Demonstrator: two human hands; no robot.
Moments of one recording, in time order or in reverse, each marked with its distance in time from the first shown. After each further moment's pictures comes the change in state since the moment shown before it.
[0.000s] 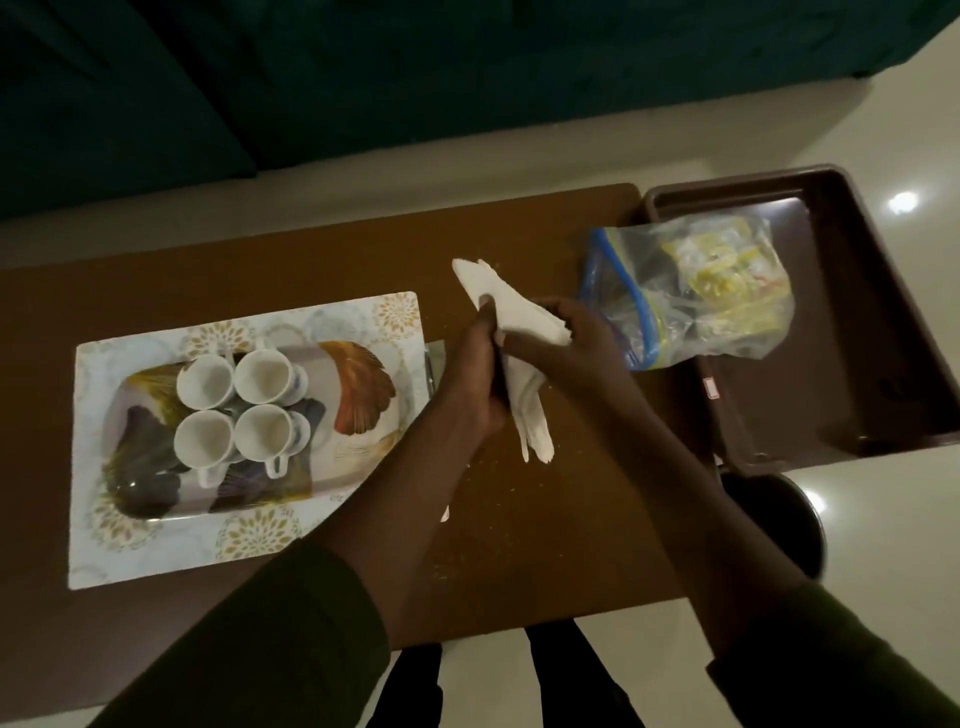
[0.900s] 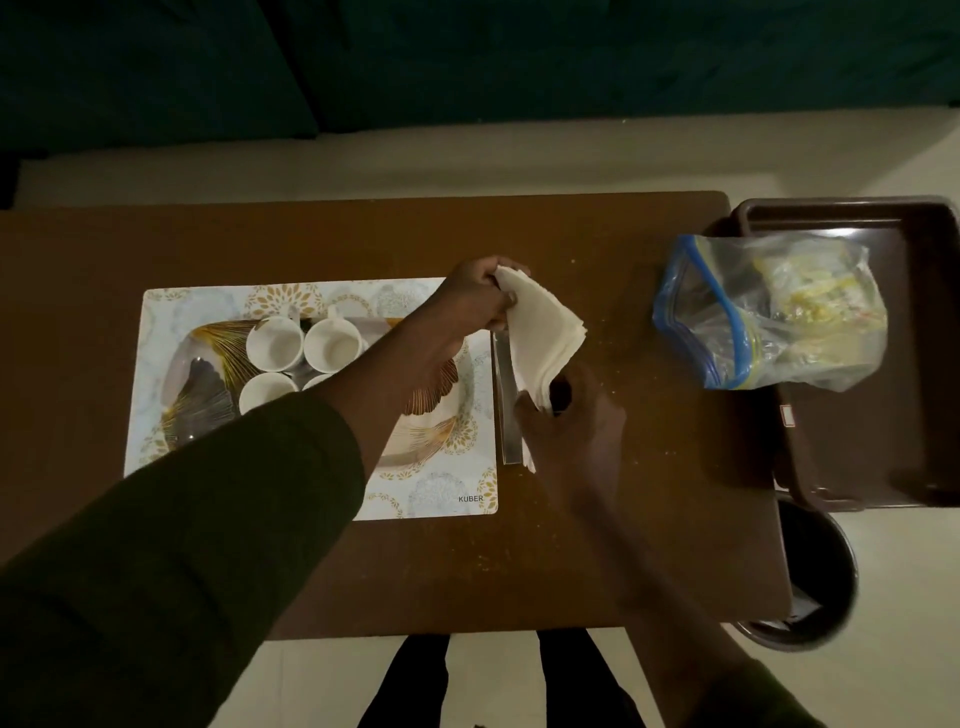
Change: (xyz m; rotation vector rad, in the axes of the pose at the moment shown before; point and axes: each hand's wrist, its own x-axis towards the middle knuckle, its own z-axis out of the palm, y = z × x) left_hand 0.037 0.092 -0.069 0.783 0.019 0.249; right_hand -0.038 0.032 0.094 -0.287 0.255 -0.160
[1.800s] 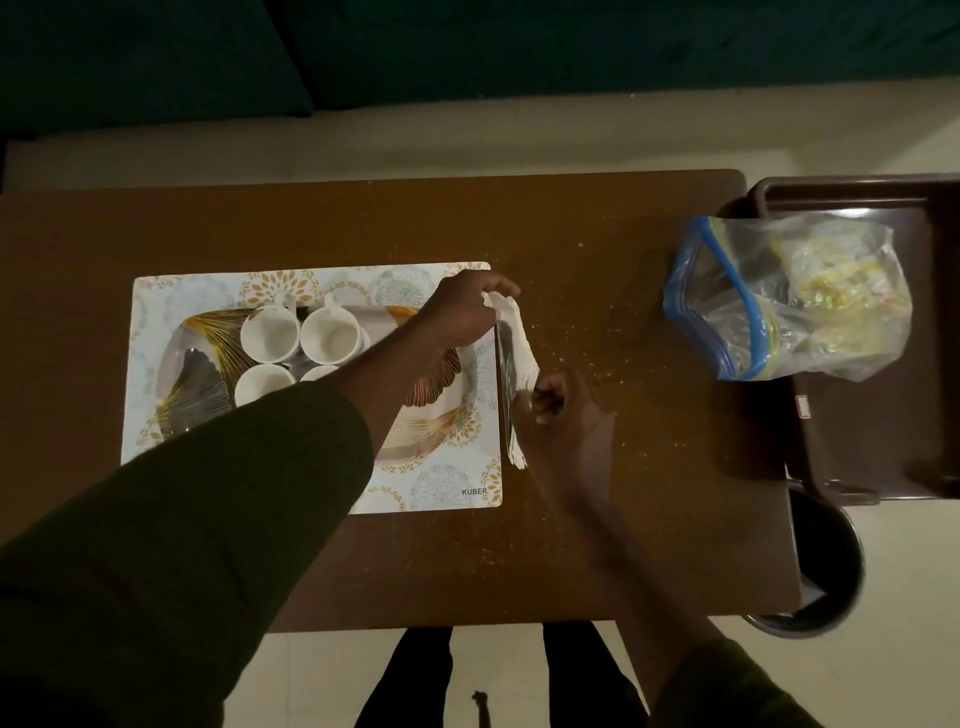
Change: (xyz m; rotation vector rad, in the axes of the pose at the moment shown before) left_hand 0.016 -0.033 -0.012 0.559 -0.004 0.153; right_hand 0.000 0.032 0.025 -0.116 0.003 -0.060
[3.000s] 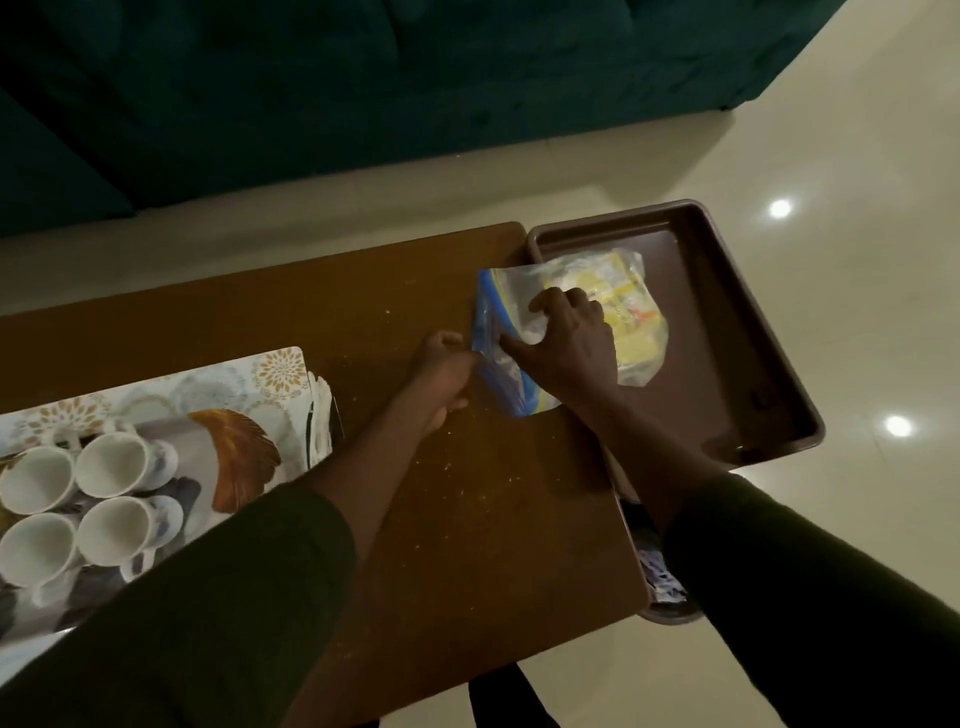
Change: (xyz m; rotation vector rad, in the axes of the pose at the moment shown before) left_hand 0.024 0.148 0.130 -0.562 -0.062 -0.409; right_hand 0.152 0.084 -0.166 -0.429 0.002 0.048
